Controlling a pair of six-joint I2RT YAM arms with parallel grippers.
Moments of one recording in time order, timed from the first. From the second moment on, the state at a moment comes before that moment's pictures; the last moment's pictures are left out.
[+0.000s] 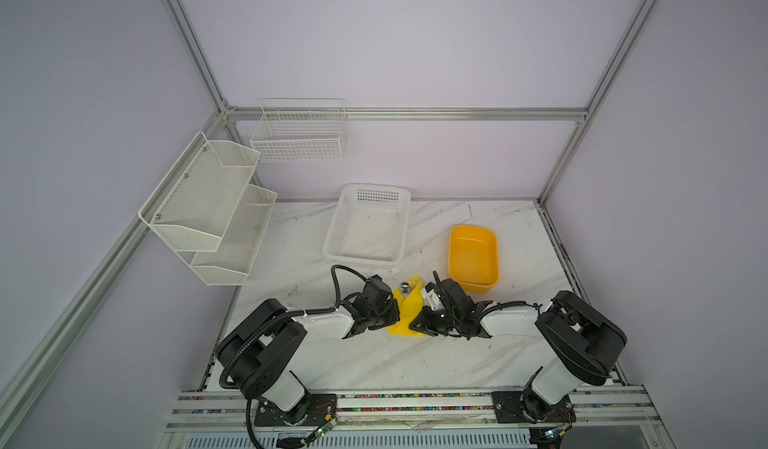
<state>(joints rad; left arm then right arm) -0.73 1.56 0.63 0.04 0.11 -0.94 0.77 1.62 0.60 0.17 -0.48 0.94</state>
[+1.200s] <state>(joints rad) -0.71 1.41 0.63 -0.22 -0.07 -0.99 0.77 1.63 0.60 0.18 -0.48 0.94</state>
